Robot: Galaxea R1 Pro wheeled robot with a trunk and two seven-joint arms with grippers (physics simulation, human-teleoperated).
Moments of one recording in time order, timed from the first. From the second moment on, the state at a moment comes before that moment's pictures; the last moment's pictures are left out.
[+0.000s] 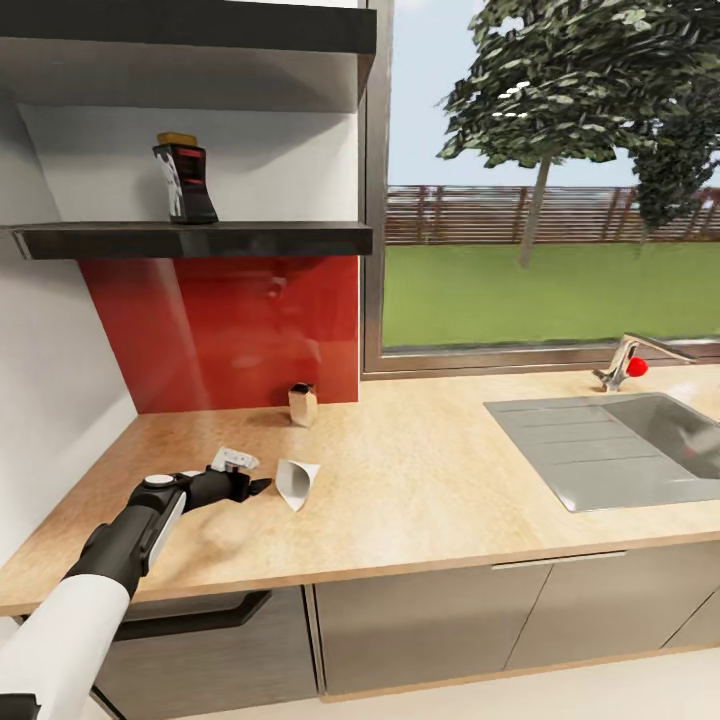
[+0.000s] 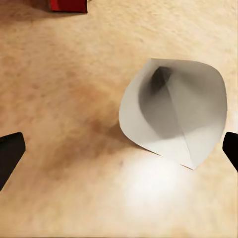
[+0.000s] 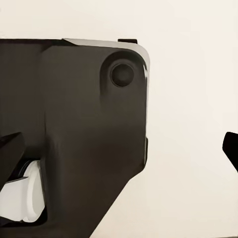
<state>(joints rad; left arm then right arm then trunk) -0.75 0.18 -0.01 -0.83 -0.09 0.42 -0.57 -0.01 0.00 0.00 -0.16 0.00 -0.05 0.00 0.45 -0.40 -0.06</state>
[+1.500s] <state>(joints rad) -0.70 0.12 -0.02 -0.79 -0.09 0.35 -0.50 -0.01 0.02 0.00 -0.16 0.00 -0.05 0.00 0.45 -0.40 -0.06</state>
